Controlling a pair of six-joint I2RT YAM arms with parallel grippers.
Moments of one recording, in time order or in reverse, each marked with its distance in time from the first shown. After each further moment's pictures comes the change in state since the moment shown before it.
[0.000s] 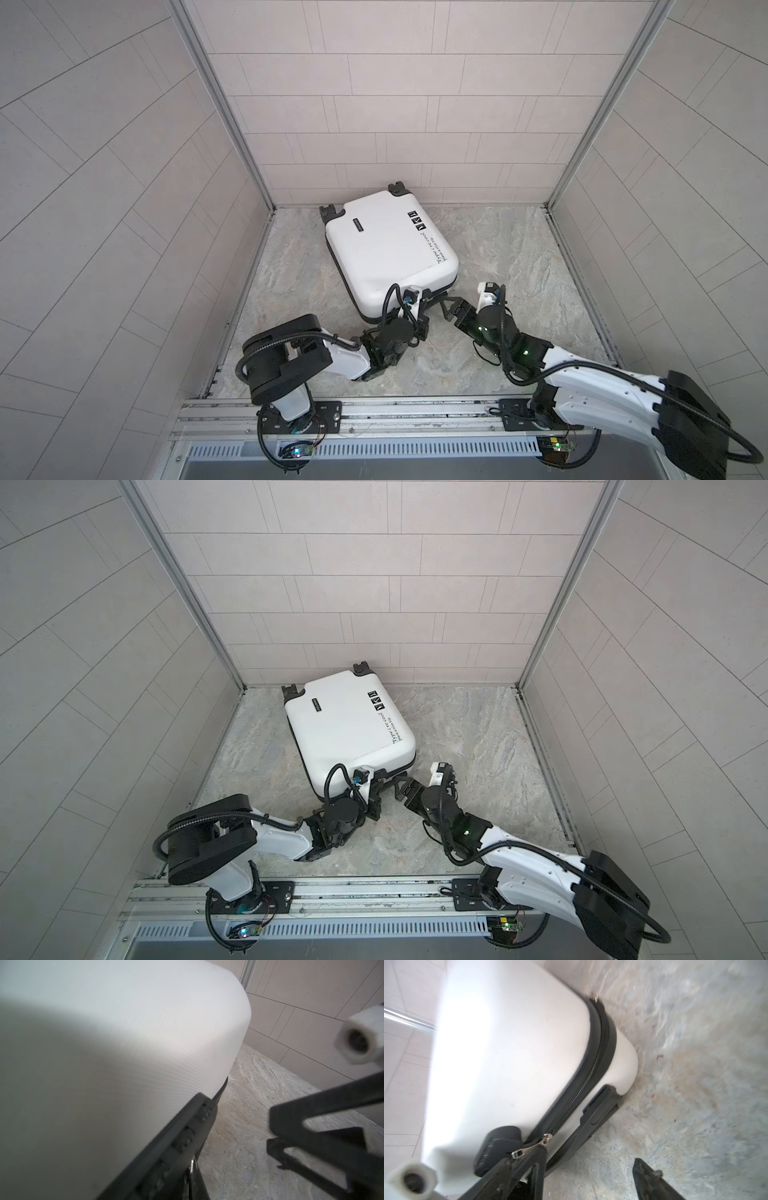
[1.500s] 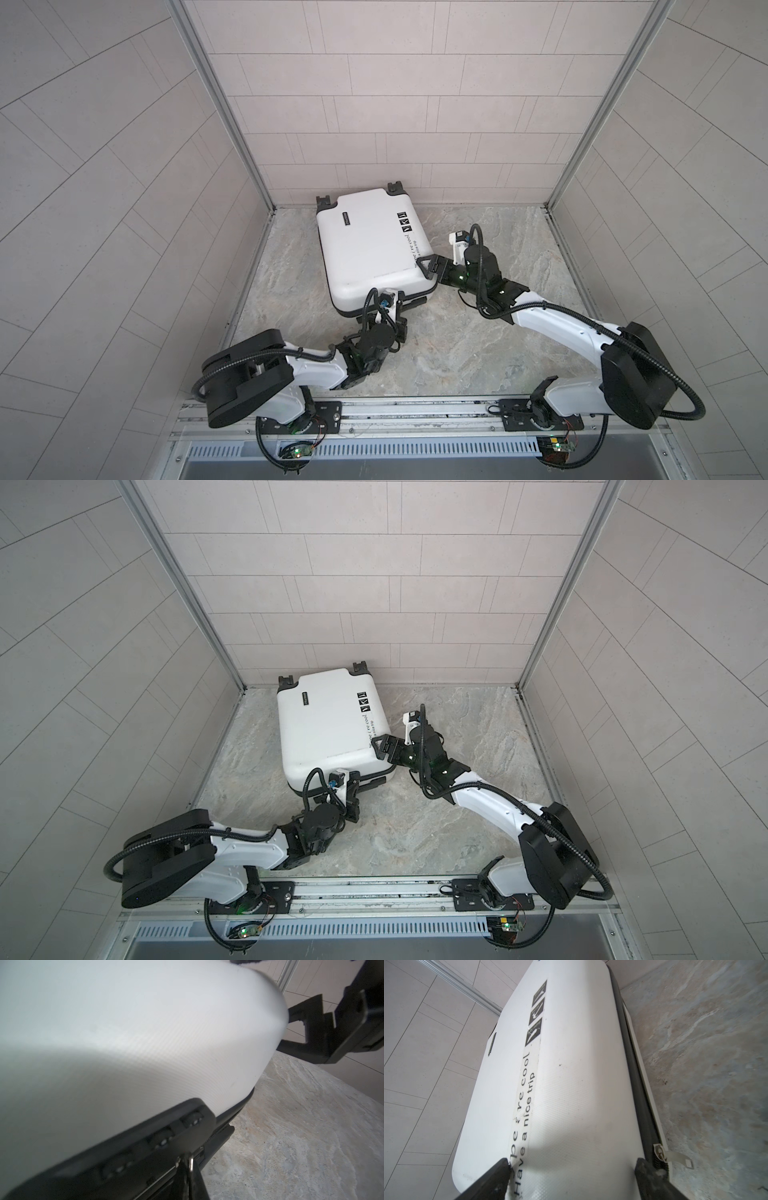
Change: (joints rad) left arm 0.016 -0.237 -0.155 -0.144 -0.113 -0.026; right arm -0.187 0.499 0.491 0.026 -0.399 -0.307
